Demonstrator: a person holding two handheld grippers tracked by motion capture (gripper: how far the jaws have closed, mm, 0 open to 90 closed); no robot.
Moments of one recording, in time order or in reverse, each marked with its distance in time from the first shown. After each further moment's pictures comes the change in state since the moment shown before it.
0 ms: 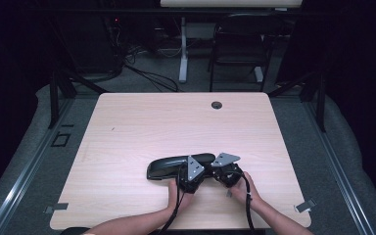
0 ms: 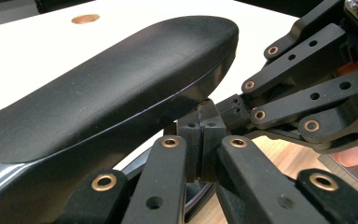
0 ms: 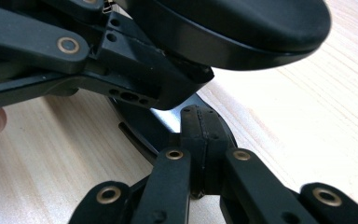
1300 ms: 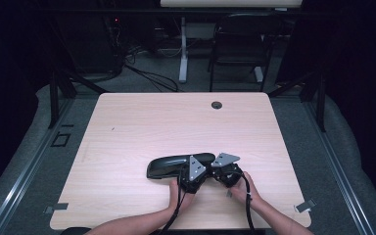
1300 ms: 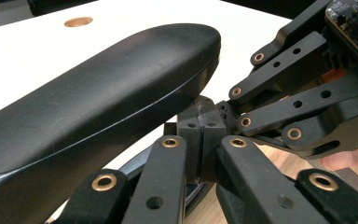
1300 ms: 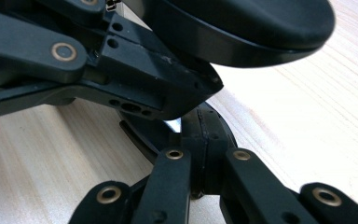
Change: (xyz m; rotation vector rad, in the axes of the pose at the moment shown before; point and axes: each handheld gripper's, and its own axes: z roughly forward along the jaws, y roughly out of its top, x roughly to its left) left arm -0.003 0.003 0.001 -0.003 -0.012 0.012; right arm 0.000 0.000 0.001 -0.007 0.000 -0.005
